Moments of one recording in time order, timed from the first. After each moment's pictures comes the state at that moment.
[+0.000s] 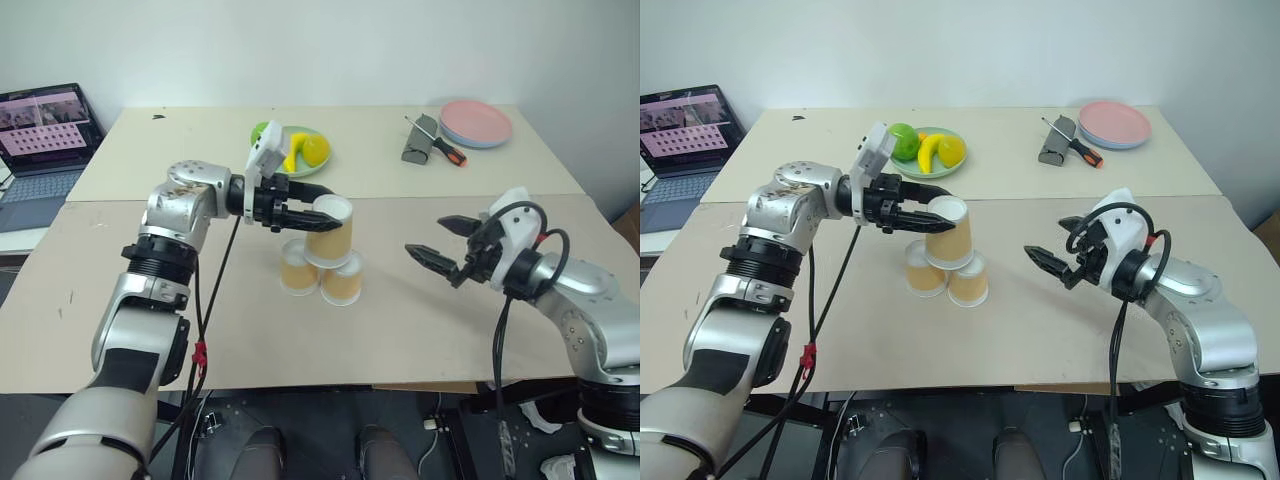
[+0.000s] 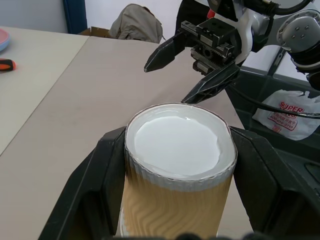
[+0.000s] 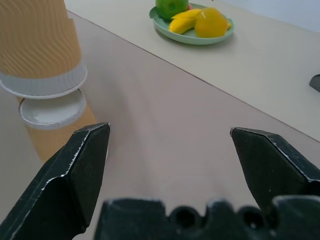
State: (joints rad) left arm -1.11 0.47 -0.14 0.56 -0.35 0.44 -1.45; right arm -0.38 -0.70 -0.17 -0.35 0.49 0.71 0.68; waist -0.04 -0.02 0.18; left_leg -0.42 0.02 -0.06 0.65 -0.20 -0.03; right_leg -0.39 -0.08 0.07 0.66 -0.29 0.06
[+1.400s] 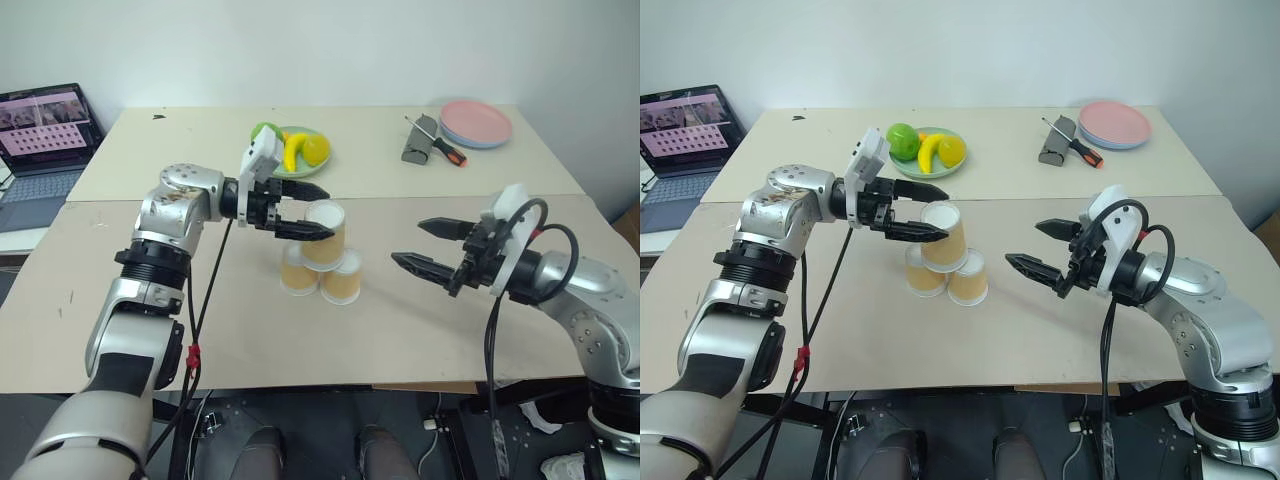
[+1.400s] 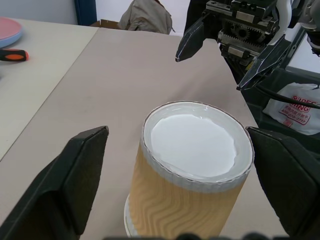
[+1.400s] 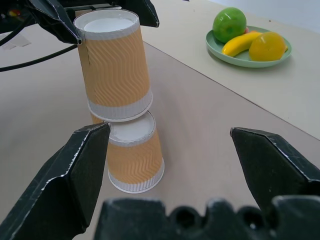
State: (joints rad) left arm -1.08 0.49 -0.13 0.54 -0.33 0.42 -1.43; right arm -0.38 -0.74 -0.17 -0.42 0.65 0.75 0.74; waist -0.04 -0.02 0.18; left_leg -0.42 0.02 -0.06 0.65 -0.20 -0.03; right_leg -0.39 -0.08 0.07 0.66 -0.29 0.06
